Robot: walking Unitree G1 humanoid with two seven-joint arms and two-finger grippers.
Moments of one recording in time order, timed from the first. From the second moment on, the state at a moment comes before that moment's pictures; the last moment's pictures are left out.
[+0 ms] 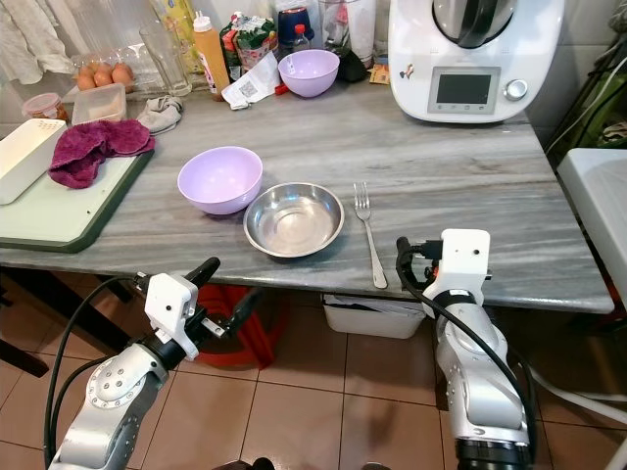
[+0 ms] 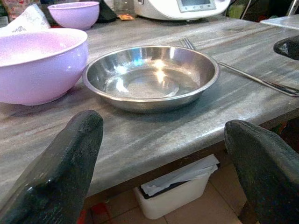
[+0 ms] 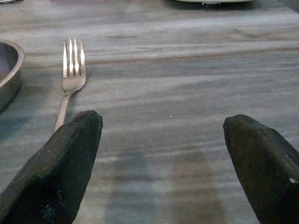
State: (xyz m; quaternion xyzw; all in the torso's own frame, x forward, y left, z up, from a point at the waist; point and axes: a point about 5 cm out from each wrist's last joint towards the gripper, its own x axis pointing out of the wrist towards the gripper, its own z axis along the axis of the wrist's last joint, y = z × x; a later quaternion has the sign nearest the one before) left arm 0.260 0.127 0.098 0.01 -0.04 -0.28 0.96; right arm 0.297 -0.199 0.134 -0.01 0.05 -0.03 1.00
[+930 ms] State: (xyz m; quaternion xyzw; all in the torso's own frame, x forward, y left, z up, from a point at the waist) left arm 0.260 0.128 0.097 0.02 -0.03 -0.28 0.96; right arm 0.294 -0.179 0.123 -0.02 0.13 0.00 0.99
